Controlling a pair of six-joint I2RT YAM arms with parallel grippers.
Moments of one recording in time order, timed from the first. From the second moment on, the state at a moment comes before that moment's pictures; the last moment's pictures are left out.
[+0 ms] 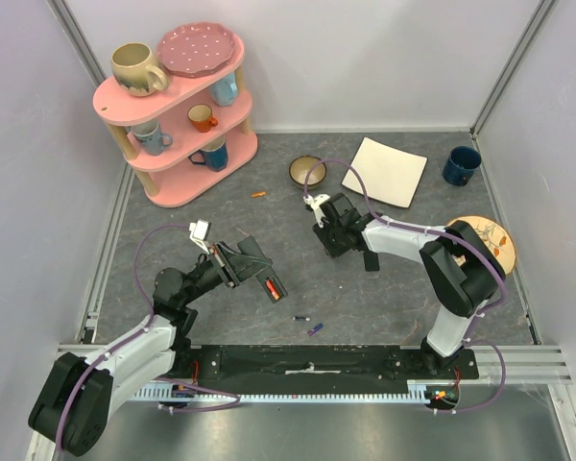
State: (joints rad) left arm -0.43 0.84 0.07 1.05 0.61 -1.26; right arm 0.64 1.76 1.02 -0.27 0.02 0.02
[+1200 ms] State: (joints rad) left arm -0.56 1.10 0.21 1.15 0.52 -1.25; right arm 0.66 1.28 0.94 -0.42 -0.08 0.33
